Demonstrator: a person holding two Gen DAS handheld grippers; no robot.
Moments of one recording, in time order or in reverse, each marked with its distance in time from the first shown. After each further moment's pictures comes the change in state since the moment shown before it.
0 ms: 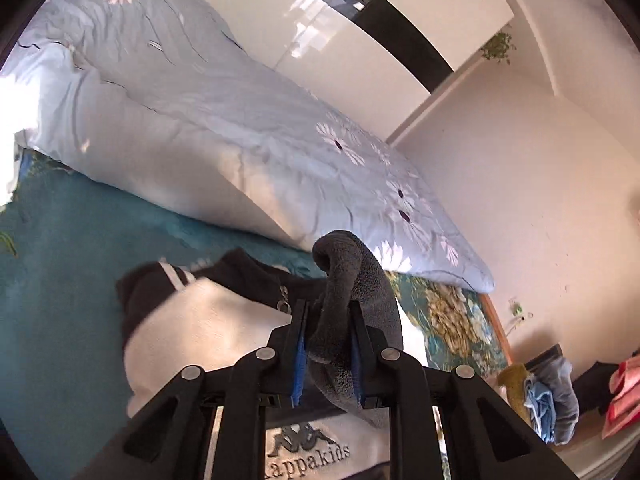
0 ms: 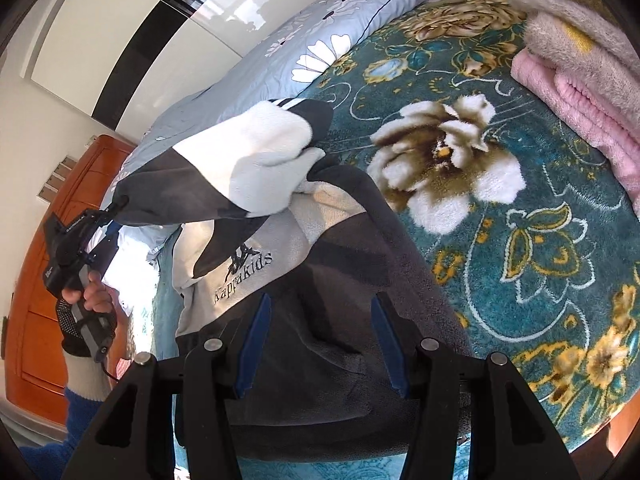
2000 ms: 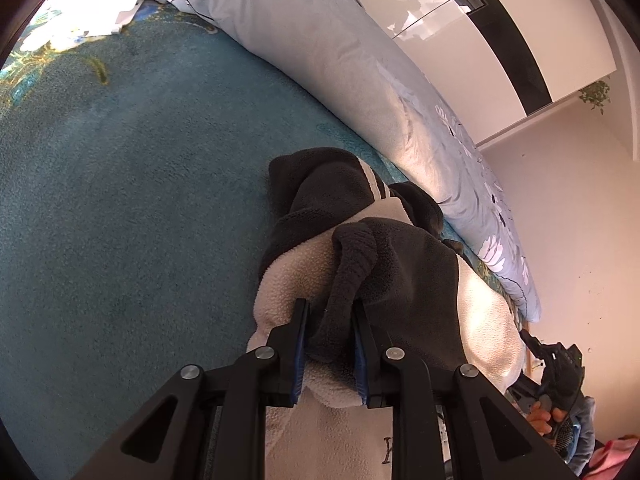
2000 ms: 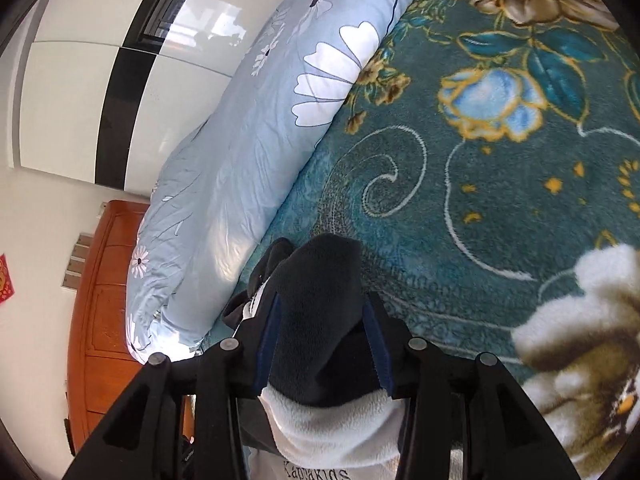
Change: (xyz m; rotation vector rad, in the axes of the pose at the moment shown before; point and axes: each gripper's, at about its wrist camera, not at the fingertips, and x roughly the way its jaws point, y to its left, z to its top) left arm 0.049 0.127 -0.069 -0.278 0.086 0.151; right arm 0.168 0.013 0.192 0.224 0.062 0.185
